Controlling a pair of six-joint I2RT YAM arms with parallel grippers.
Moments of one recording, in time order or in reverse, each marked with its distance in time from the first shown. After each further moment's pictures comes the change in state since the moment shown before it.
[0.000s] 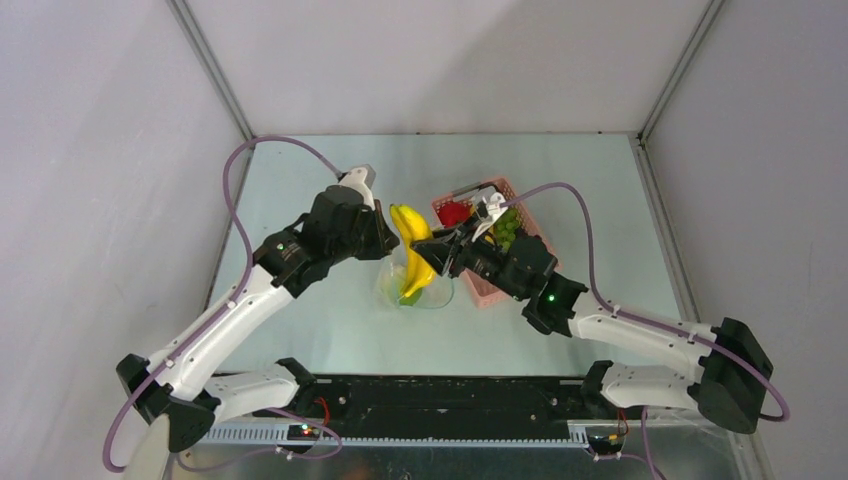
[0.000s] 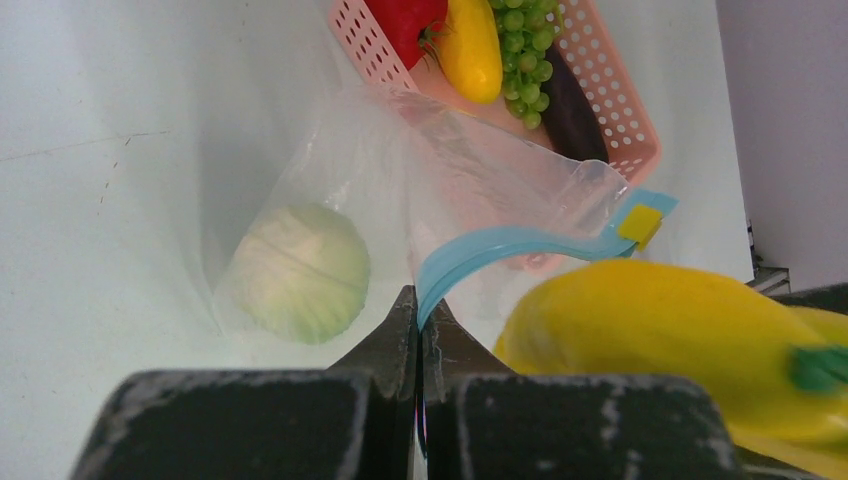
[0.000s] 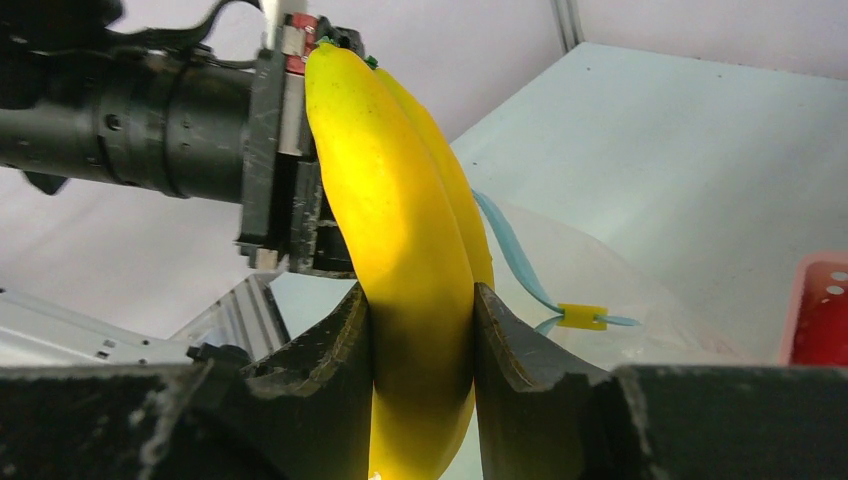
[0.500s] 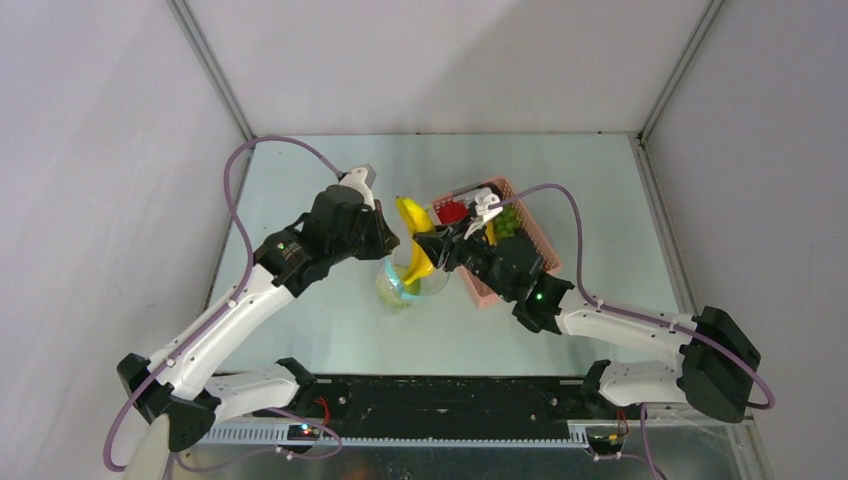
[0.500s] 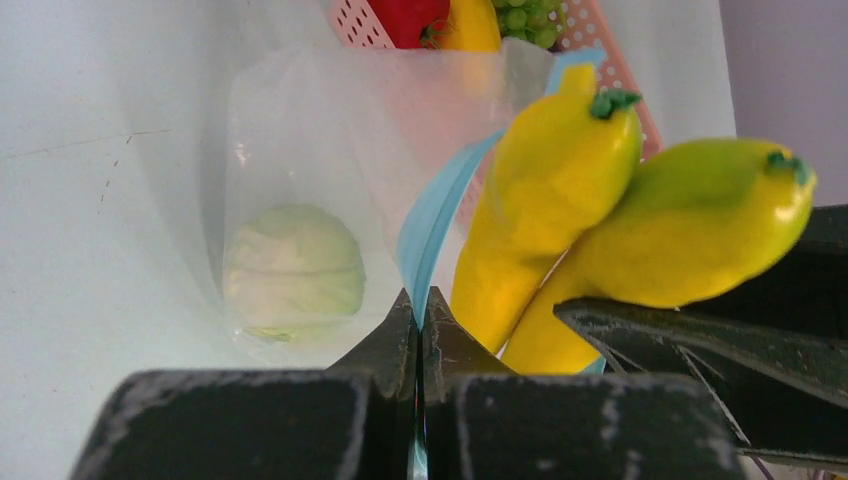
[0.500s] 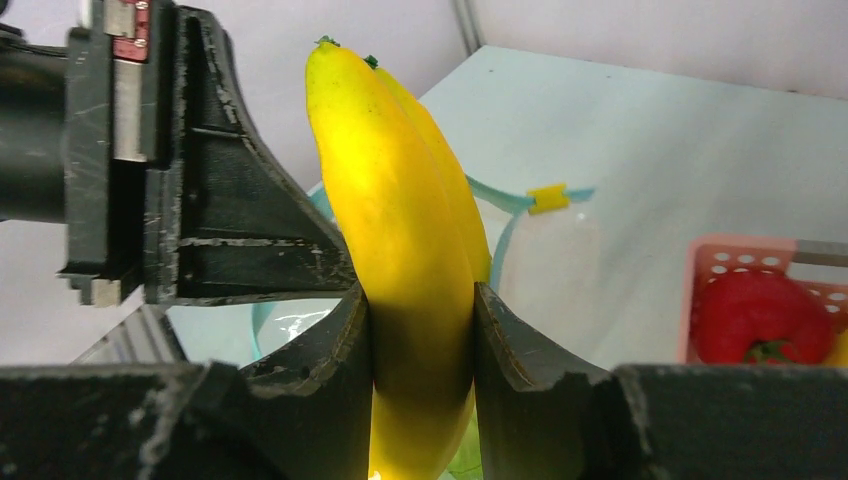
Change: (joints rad) left arm 0.000 0.005 0.000 0.001 0.003 0.000; right arm 0.009 0.090 0.000 0.040 0.157 -0.082
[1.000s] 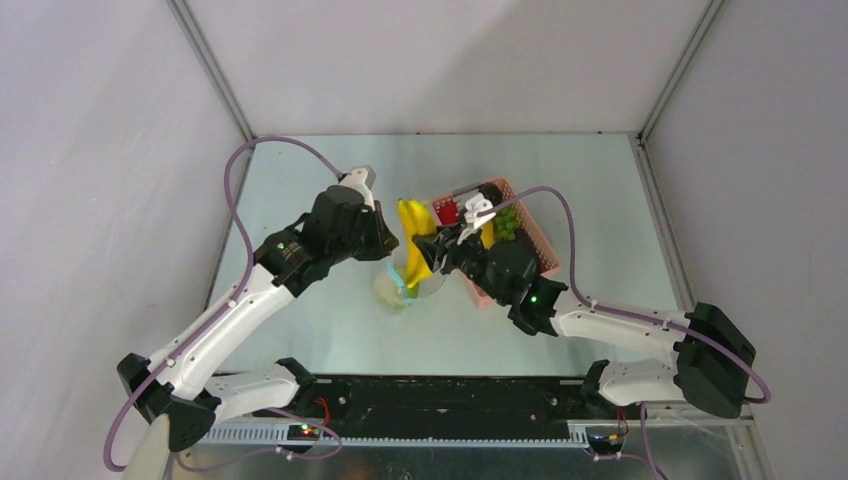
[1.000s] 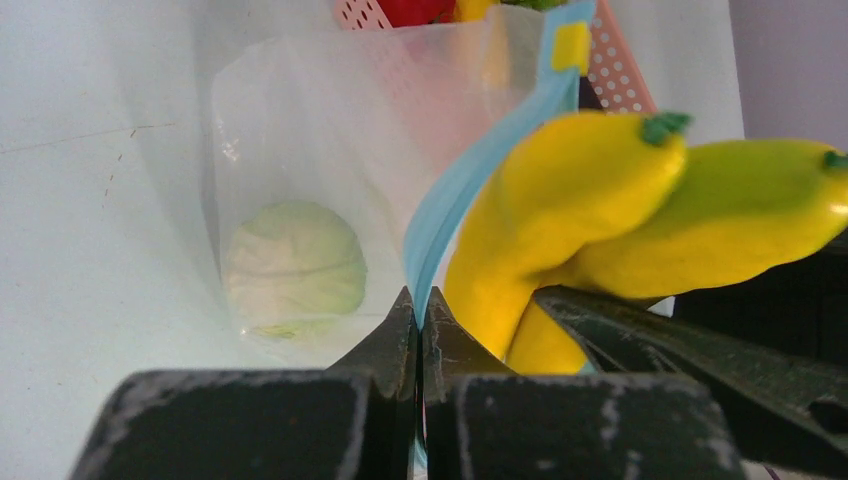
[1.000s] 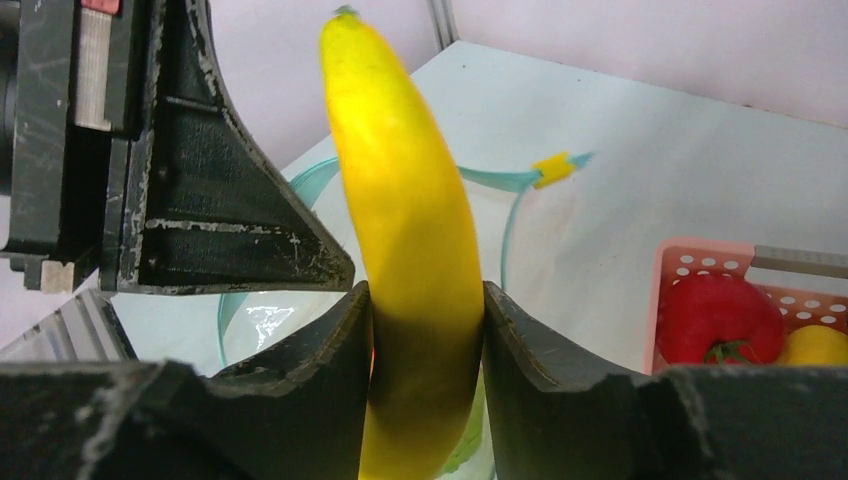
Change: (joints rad) left arm 0.002 0.001 0.000 -0.013 -0.006 0.000; right arm 0.027 0.025 0.000 0.007 0.074 -0.098
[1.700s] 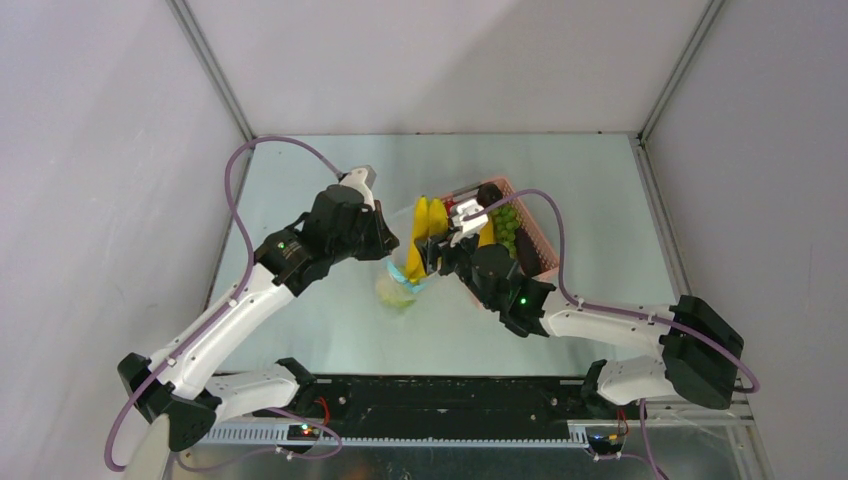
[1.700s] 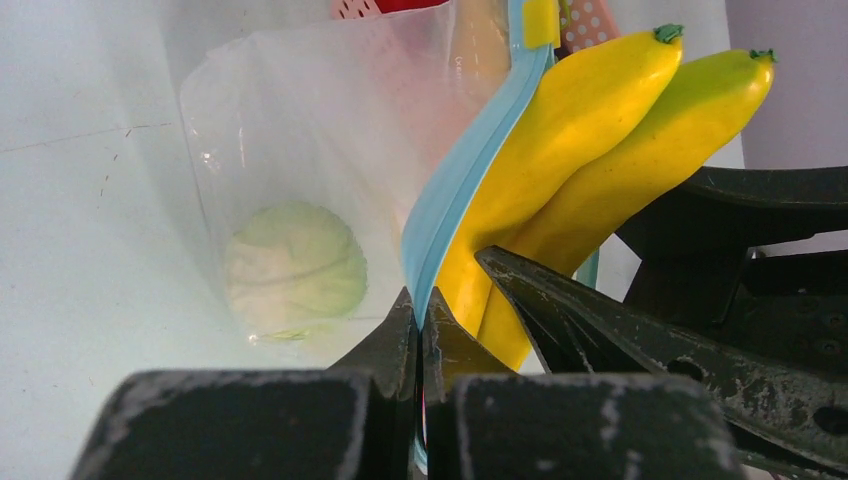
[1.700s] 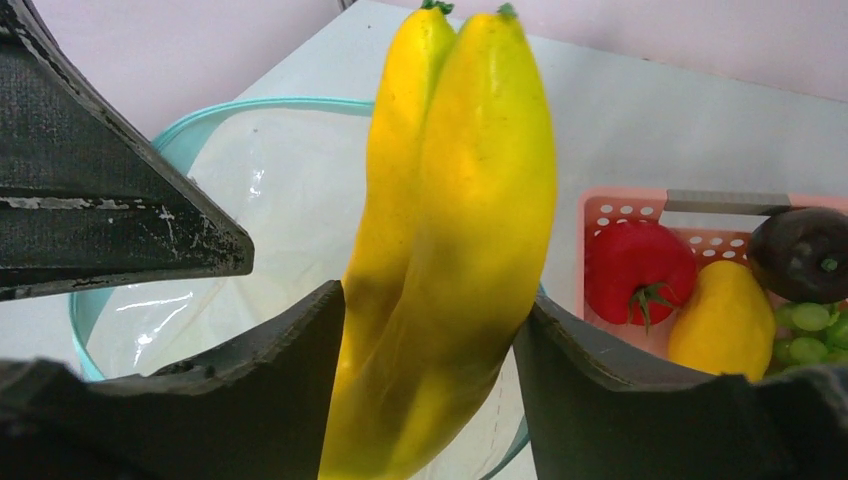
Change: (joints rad) left arm 0.007 0.003 0.000 0.003 0.015 0.000; right arm 0.044 0.068 0.012 -0.047 0.204 -0.047
